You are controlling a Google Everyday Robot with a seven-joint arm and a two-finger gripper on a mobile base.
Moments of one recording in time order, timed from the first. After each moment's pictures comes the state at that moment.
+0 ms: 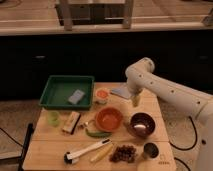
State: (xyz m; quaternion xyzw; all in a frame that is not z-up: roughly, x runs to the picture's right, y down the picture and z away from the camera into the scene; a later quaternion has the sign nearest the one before) arm 0.166 0.044 0.844 -0.23 -0.03 -0.12 0.96
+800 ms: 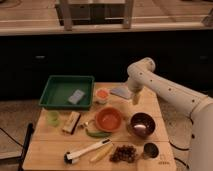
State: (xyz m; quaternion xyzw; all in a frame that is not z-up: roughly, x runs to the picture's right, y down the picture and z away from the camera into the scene) arm 0.175 0.036 0.877 -0.24 -0.05 -0.12 0.96
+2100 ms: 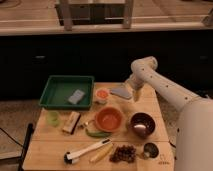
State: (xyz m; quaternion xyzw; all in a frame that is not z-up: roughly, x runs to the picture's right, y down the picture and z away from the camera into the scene) arm 0.185 0.021 0.914 -0.24 -0.09 -0.15 0.96
